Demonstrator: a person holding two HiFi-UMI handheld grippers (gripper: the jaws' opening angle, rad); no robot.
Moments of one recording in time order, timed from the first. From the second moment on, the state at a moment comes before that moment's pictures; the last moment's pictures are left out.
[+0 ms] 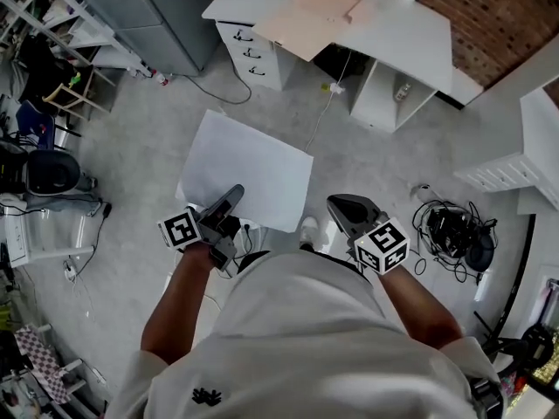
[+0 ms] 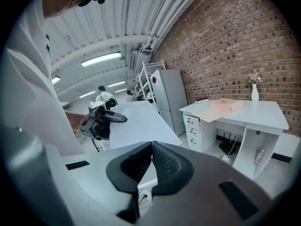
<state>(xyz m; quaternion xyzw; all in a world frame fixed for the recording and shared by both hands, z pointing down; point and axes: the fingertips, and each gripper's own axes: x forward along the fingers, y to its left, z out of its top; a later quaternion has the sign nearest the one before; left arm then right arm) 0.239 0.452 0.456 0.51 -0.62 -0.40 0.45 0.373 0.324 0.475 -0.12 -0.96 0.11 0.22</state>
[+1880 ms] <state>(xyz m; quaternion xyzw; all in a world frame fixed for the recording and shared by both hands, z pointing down) -0.226 0.000 0.520 0.57 -0.49 -0.39 0.53 0.013 -0.019 0.486 0.07 -0.95 0.17 0.24</state>
